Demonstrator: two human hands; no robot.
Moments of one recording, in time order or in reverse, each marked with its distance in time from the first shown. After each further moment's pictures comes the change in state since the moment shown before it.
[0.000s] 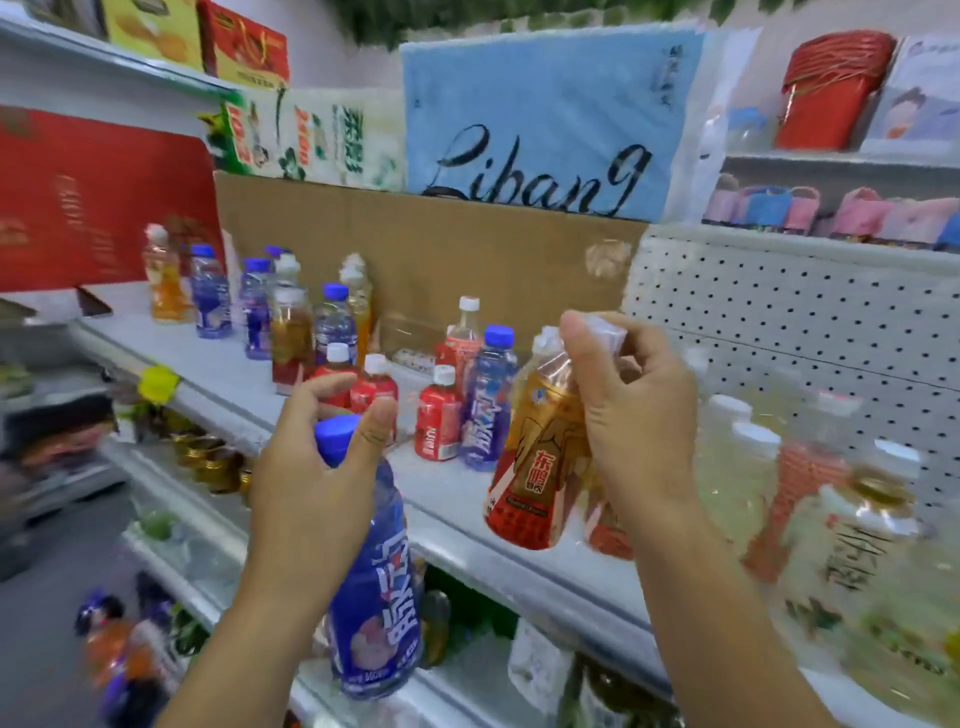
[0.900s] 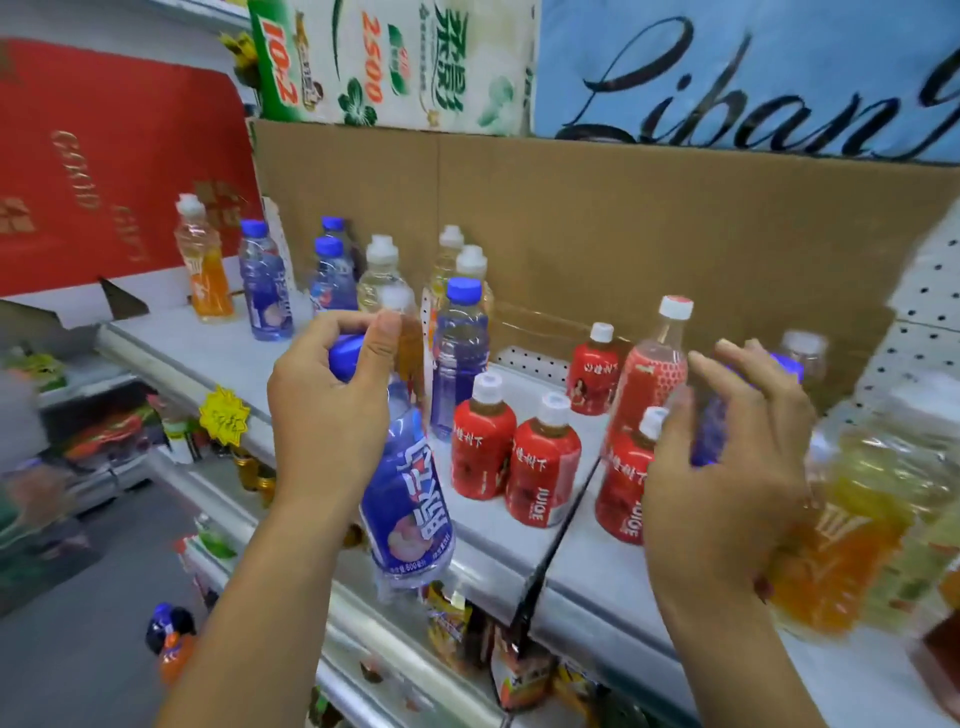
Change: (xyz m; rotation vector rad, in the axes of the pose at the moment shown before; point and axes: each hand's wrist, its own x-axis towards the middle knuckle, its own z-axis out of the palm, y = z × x) left_hand 0.267 -0.152 -0.058 -0.007 0.089 0.072; right_hand 0.041 0.149 0.214 -0.702 0.381 -0.546
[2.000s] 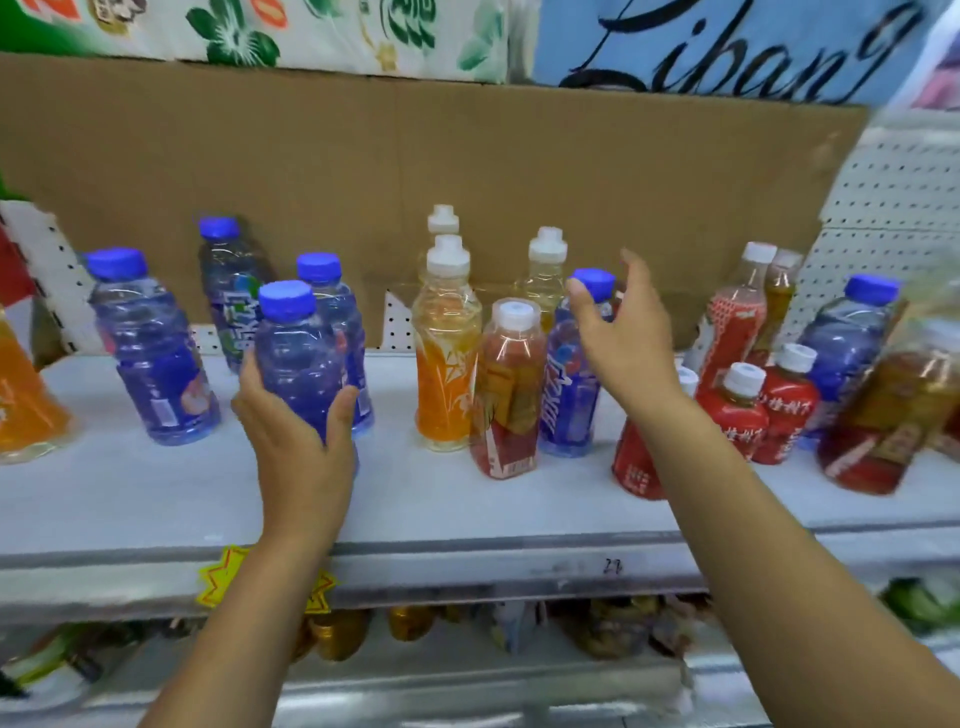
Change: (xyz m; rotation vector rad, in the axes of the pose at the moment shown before) left_hand 0.229 -0.288 -0.023 -0.116 -0.451 0.061; right_hand 0.000 -0.109 0.257 -0.284 -0.261 0.617
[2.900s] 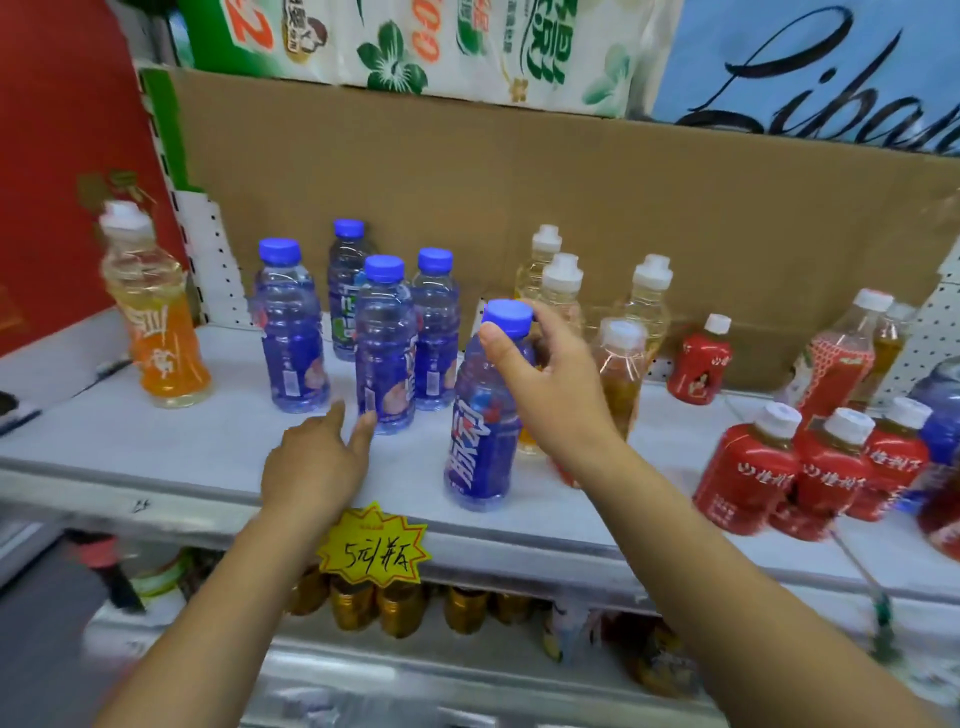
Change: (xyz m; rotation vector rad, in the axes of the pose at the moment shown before) left_hand 0.026 -0.053 -0.082 0.777 -0.397 -0.233; right_hand -0.087 -0.088 0.083 0.432 -0.378 -0.201
